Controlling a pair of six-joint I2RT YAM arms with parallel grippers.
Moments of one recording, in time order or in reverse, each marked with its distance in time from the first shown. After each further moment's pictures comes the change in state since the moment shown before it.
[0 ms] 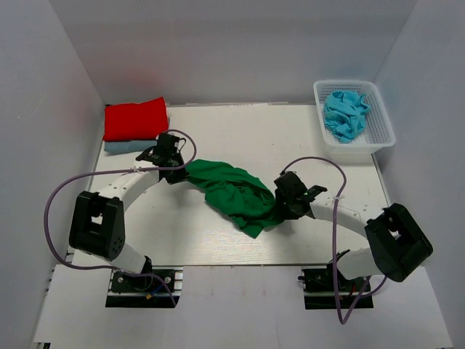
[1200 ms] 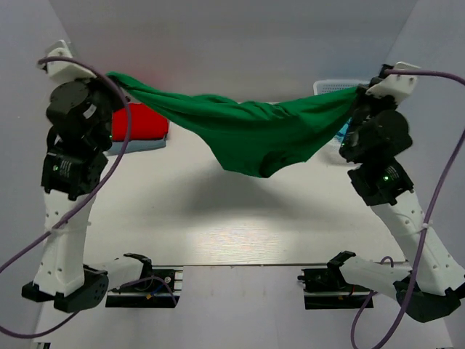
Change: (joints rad) left arm 0.006 -0.327 0.833 -0.133 -0.403 0.217; right arm -0.085 -0.325 0.735 0.374 0.851 -0.774
